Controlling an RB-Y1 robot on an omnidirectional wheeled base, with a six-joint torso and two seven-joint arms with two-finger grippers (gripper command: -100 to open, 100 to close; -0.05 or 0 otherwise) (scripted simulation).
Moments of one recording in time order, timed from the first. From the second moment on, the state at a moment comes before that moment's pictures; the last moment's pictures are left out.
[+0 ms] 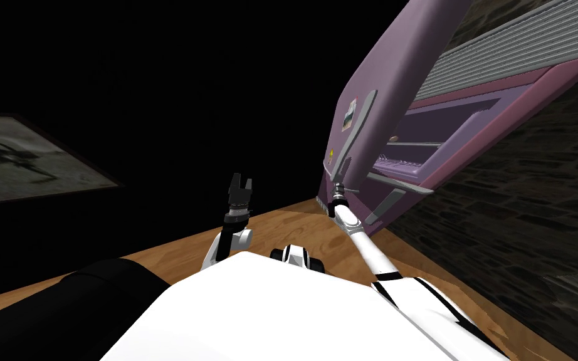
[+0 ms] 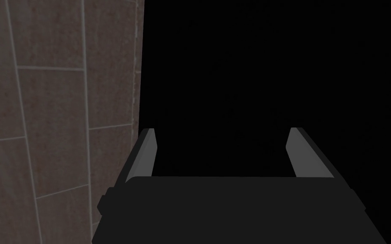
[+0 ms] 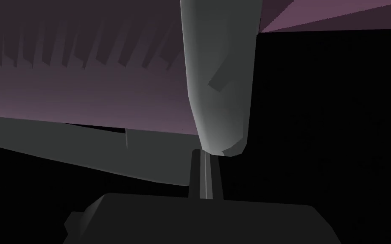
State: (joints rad) left arm 0.45 -0.03 0.06 -2.33 -0.12 -0.51 0.05; right arm -0.38 -0.37 0.25 -1.35 1.47 0.47 1.18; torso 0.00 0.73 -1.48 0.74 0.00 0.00
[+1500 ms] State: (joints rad) left arm 0.45 -0.03 0.06 -2.33 -0.12 -0.51 0.05; right arm -0.56 -0.19 0.21 -1.14 1.65 0.57 1.14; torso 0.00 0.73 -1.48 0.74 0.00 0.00
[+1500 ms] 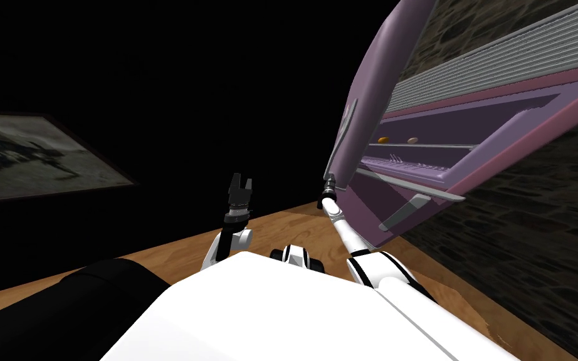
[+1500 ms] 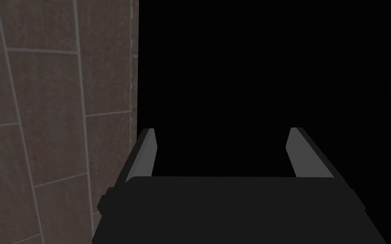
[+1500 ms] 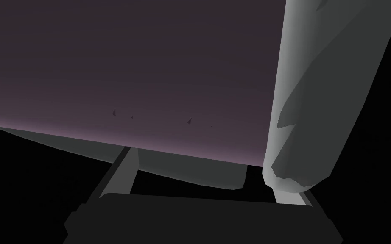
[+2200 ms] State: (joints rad) left arm 0.45 -0.03 0.06 -2.33 -0.12 -0.51 0.05; right arm -0.51 -0.17 0.24 -1.18 1.71 0.62 1.11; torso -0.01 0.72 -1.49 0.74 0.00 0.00
